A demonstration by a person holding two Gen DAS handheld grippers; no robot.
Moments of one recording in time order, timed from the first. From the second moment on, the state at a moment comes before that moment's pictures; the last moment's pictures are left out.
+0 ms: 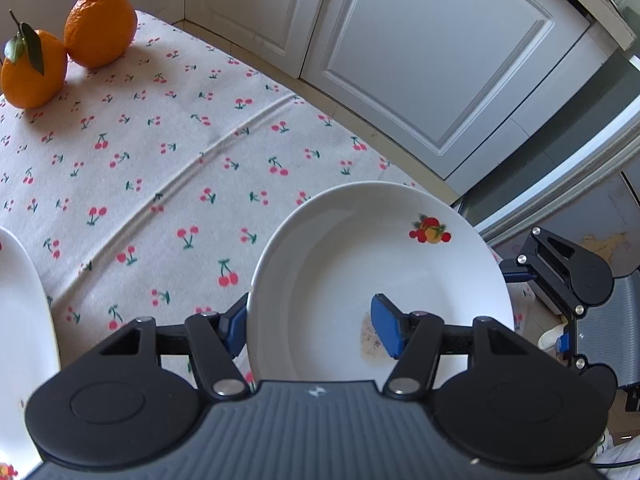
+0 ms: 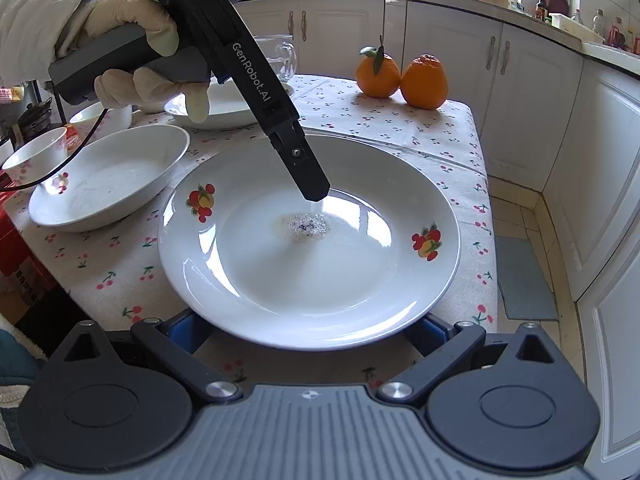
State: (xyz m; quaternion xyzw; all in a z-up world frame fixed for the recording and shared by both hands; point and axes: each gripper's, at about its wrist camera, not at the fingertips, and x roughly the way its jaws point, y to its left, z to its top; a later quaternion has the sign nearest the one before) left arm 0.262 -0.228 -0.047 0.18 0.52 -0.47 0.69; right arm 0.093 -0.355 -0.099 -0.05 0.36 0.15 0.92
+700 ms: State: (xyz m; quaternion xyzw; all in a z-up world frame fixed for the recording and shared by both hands) left arm 0.309 -0.260 -0.053 0.18 0.50 -0.46 0.71; right arm 0.145 -0.386 -0.103 -0.05 0.36 0.12 0.92
